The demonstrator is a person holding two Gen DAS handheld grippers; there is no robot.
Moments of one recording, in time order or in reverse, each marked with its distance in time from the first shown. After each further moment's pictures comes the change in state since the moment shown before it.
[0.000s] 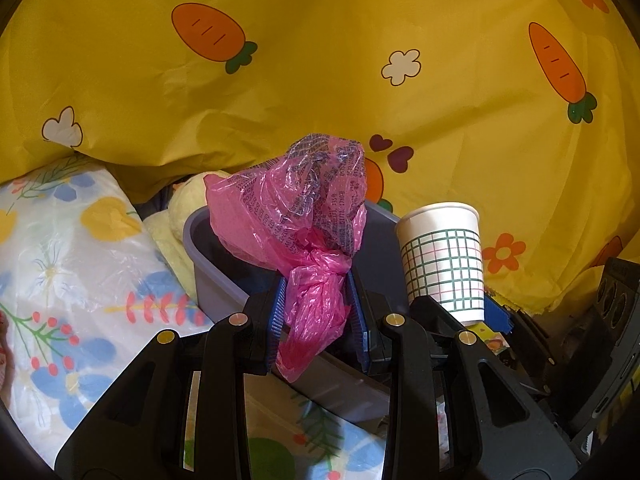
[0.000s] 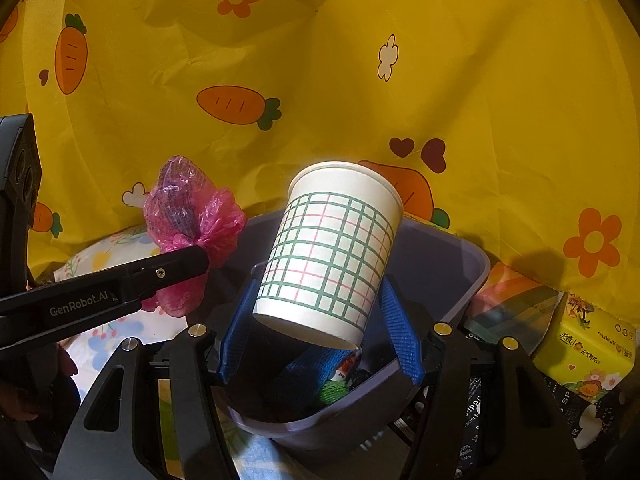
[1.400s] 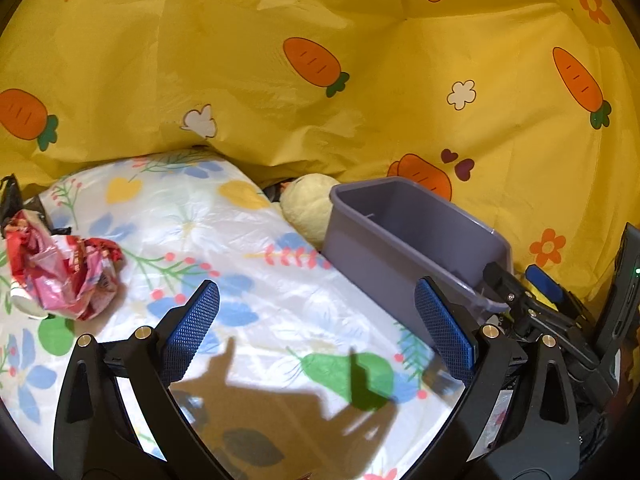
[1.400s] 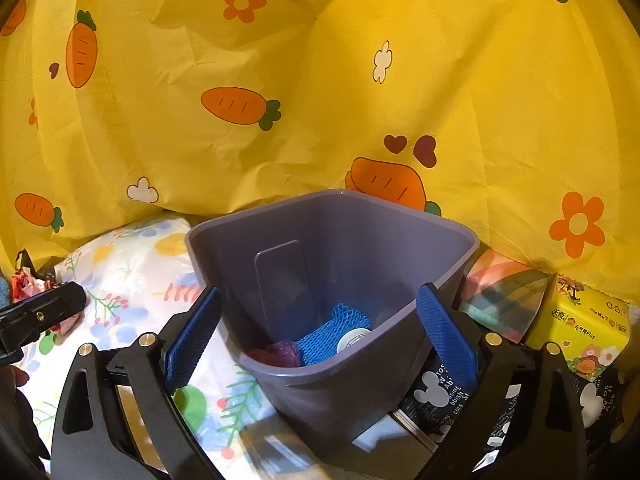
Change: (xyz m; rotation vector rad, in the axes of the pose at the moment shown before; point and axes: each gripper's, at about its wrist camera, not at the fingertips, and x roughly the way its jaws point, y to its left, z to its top) left arm -0.109 0.047 -0.065 -0.040 -0.114 0.275; right arm -0.031 0.021 -0.024 -0.013 -0.041 -0.013
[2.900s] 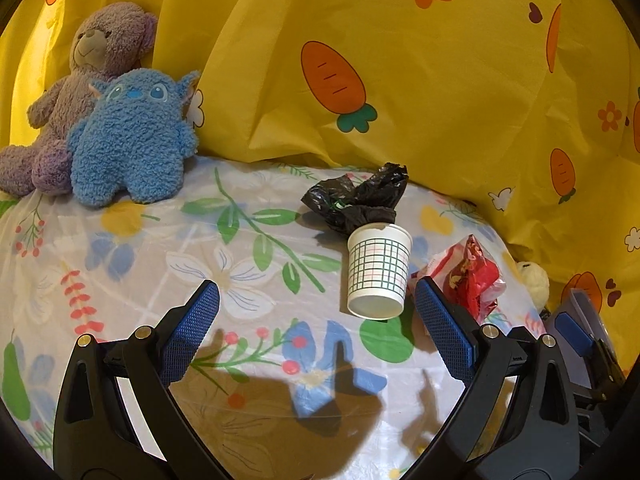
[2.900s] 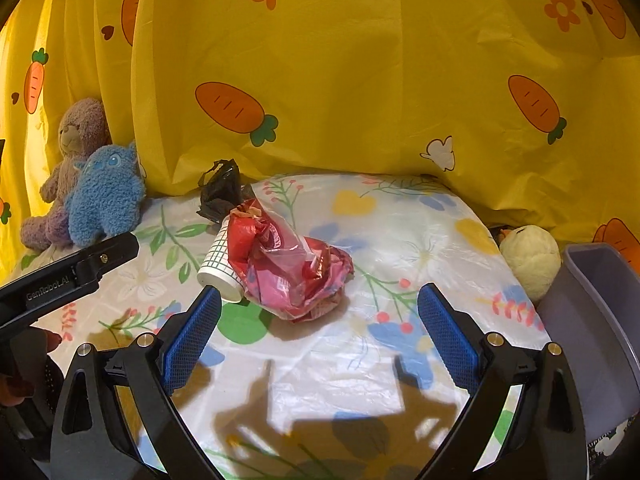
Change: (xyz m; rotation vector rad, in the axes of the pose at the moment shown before) left arm -0.126 0.246 -0.029 -0.427 -0.094 0.527; right arm 0.021 0.291 -0.018 -0.359 0.156 0.459
